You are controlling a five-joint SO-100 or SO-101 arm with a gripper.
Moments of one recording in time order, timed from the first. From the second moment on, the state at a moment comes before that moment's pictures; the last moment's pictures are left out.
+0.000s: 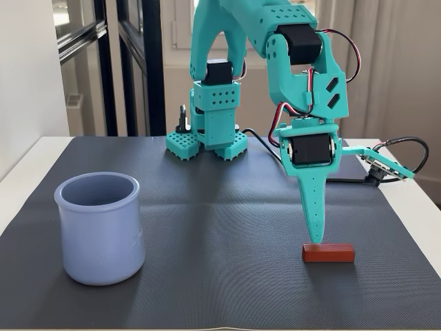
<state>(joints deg) -25.4 80.1 101.1 48.5 30.4</state>
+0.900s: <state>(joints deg) -29.6 71.7 97.3 42.9 37.0</state>
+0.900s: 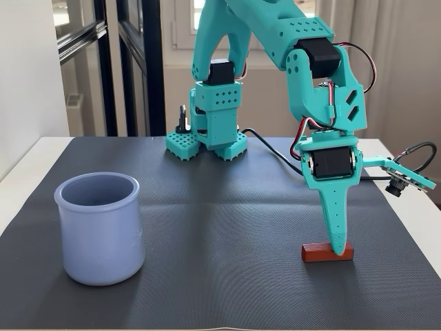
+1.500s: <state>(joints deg) -29.6 71.6 96.9 45.2 39.1</state>
